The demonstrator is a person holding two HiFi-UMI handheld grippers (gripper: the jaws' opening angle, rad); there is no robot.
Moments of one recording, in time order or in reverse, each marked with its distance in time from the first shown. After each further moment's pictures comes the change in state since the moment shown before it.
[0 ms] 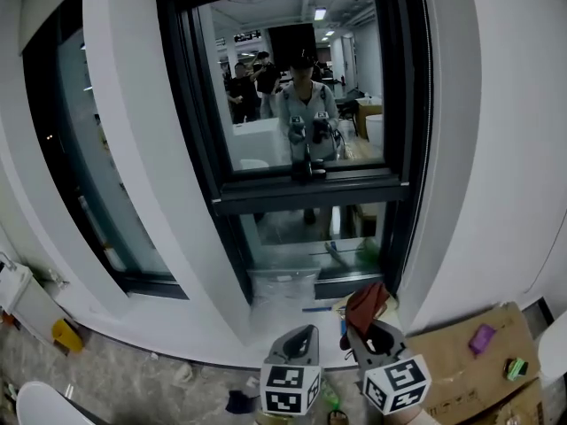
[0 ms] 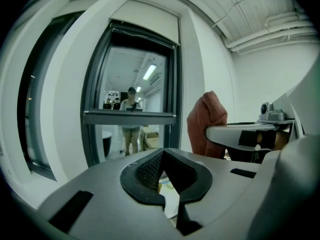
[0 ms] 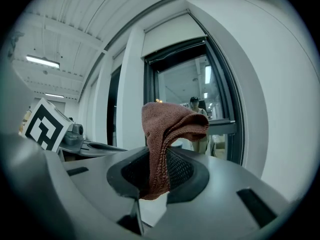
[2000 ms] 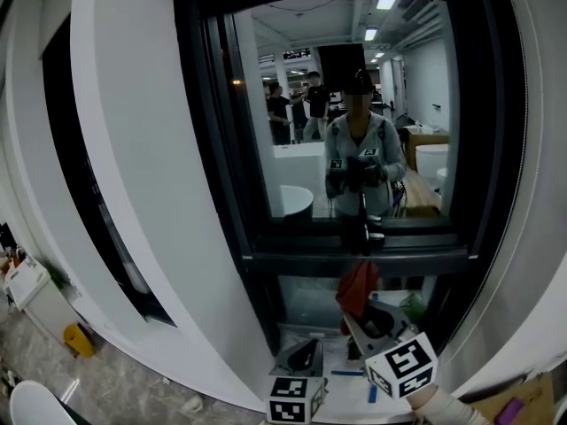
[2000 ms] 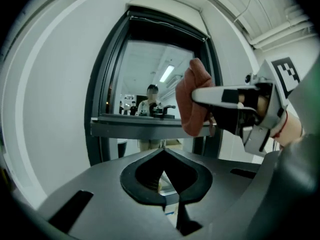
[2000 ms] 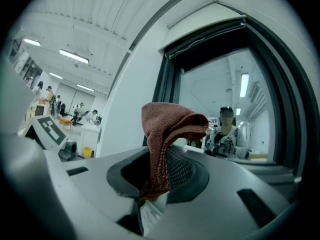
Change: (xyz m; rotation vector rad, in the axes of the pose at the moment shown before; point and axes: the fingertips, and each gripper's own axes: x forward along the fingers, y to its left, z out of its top) left arm 0.147 0.168 0.069 -0.060 -0.028 0.174; right arm 0.261 -0.034 0.121 -0.260 -0.099 0.282
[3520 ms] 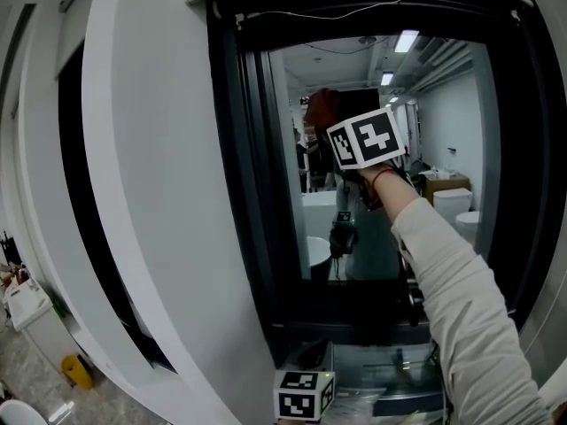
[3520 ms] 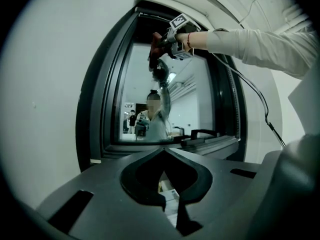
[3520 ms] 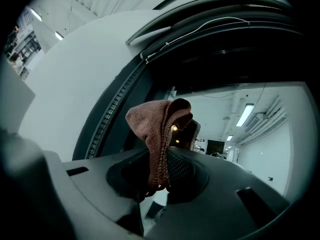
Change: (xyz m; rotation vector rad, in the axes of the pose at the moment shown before) left arm 0.090 0.121 0.114 0.040 -0.101 0.000; right arm 0.286 -0.186 0.359 -0.155 -0.134 -0.173
